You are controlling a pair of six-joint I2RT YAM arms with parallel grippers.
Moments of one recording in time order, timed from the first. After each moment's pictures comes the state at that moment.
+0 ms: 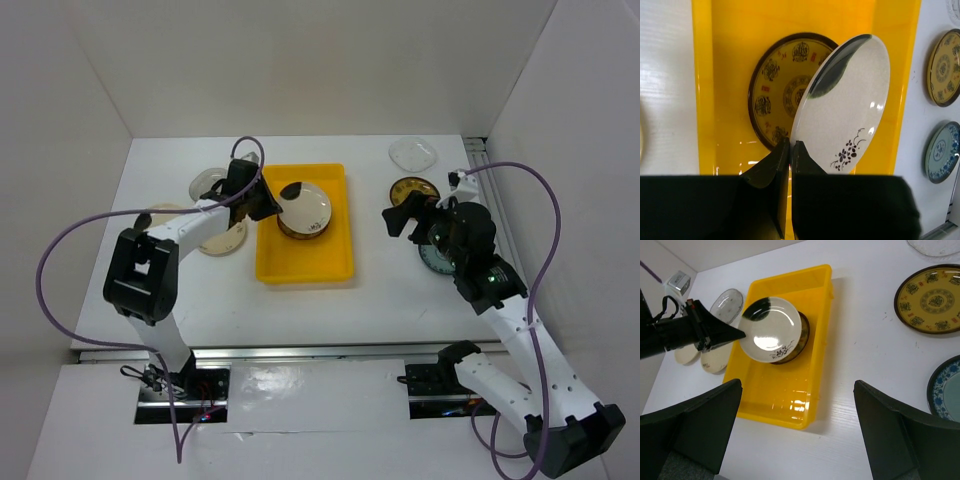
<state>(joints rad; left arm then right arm) -0.32 1.73 1.19 -0.18 0.09 -0.69 0.34 0.80 0.87 -0.31 0.02 0.48</state>
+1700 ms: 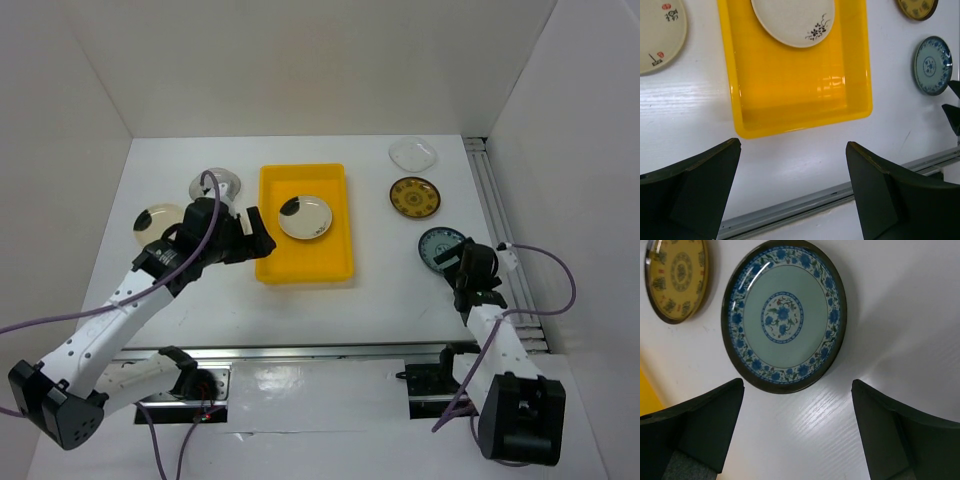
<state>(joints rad) -0.51 1.03 1.02 -0.63 -0.06 -0.63 -0.14 0.82 0.32 -0.14 0.22 0.83</state>
